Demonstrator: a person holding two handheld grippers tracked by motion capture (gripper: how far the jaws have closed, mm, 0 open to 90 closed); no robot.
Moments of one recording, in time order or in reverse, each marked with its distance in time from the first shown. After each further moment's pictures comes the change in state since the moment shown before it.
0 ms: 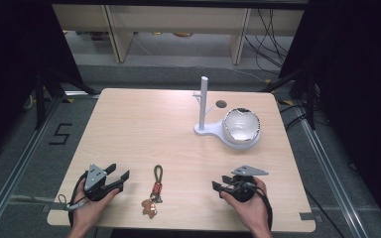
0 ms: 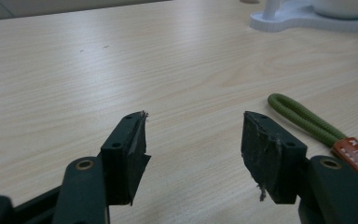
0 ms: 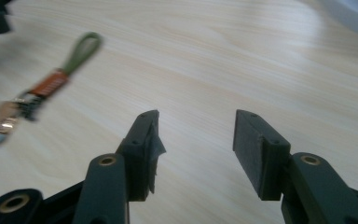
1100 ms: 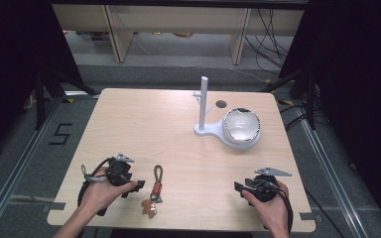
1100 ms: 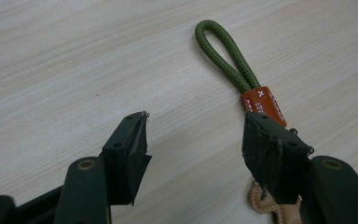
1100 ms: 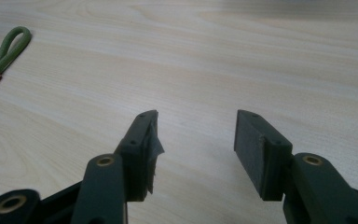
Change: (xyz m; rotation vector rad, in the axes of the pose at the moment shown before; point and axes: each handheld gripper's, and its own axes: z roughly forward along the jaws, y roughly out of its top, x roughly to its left) left arm -0.039 0.070 0.023 0.636 -0.142 -0.047; right arm -0.043 -0.012 -0.029 0.038 -0.131 0.103
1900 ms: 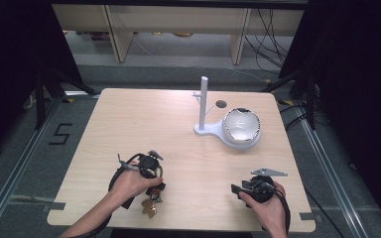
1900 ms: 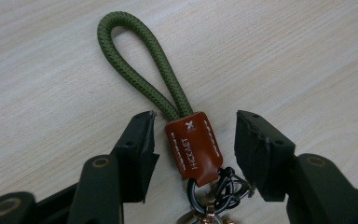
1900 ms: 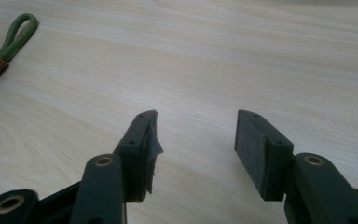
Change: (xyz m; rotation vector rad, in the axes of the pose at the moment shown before) left arm -0.052 0.042 0.046 0.239 -0.029 -0.039; right arm 0.004 -0.002 0.006 0.035 0.037 -0.007
